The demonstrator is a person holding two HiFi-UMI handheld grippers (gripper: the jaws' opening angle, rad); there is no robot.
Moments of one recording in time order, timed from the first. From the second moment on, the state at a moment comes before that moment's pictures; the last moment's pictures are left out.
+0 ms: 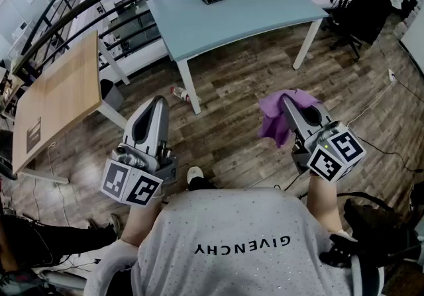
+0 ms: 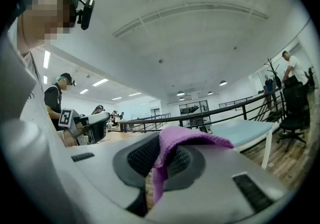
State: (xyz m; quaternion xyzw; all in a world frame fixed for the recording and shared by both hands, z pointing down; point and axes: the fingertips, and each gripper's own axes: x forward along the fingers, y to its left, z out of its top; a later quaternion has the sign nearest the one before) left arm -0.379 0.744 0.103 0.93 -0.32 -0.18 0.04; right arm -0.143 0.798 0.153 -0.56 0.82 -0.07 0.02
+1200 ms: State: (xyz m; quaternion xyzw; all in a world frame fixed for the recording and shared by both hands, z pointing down) left arm -0.364 0.377 0.079 0.95 -0.25 -0.18 0.03; right arm -0.136 0.460 0.122 -0.61 0.79 -0.05 0.05
